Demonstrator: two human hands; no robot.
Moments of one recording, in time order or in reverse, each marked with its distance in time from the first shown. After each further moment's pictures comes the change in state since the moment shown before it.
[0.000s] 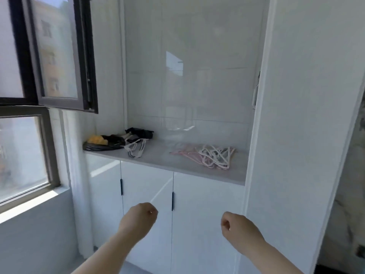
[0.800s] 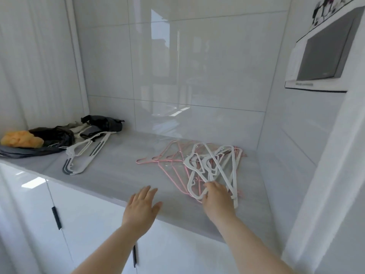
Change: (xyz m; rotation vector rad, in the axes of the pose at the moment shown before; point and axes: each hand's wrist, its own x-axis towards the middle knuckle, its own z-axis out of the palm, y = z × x) left_hand 0.393 0.077 0.159 0.282 0.022 0.197; right_hand 0.426 0.100 0.038 0.003 0.151 0.017
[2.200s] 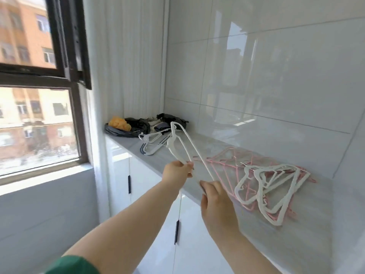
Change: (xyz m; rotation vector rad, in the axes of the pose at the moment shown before) left_hand -0.052 0.041 -0.099 -1.111 0.321 -0.501; right_hand -0.059 -0.080 0.010 0.367 0.388 -0.639
